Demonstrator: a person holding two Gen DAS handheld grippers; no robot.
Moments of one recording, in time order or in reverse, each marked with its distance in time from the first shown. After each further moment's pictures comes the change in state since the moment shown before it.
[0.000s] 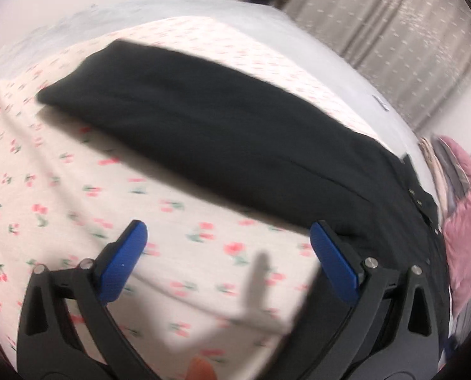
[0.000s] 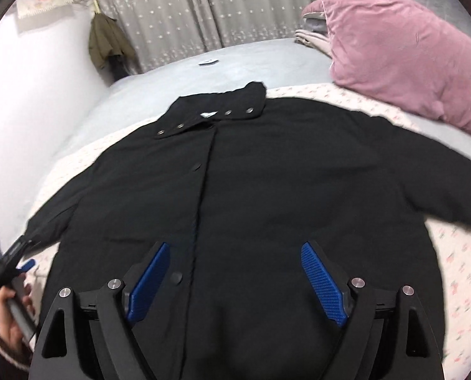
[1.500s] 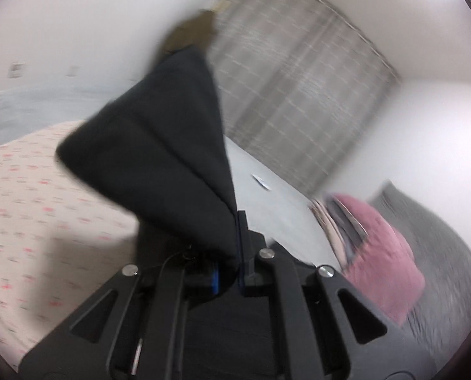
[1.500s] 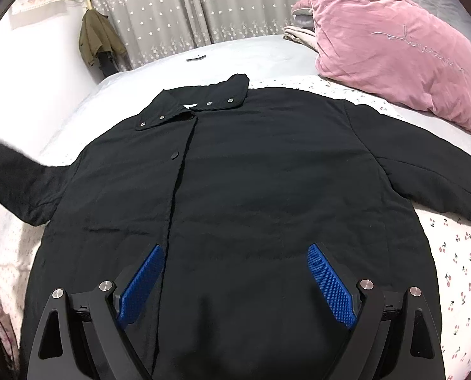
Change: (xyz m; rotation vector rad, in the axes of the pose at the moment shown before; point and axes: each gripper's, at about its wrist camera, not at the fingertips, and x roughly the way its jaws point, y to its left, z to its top) left arm -0.094 -0.122 0.074 0.103 -0.320 -0.547; right arm 0.002 -0.009 -0.002 -0.036 0.001 -0.081
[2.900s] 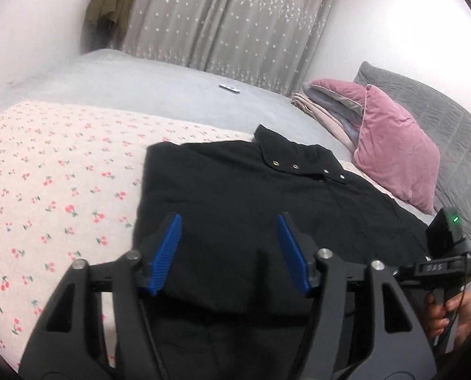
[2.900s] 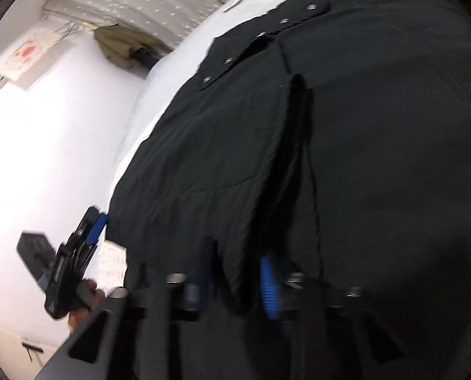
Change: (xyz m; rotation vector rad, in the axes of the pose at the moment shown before) left arm 0.059 0.007 -0.106 0.362 0.288 -0.026; right arm 0.112 0.050 0.020 0.251 0.235 0.515
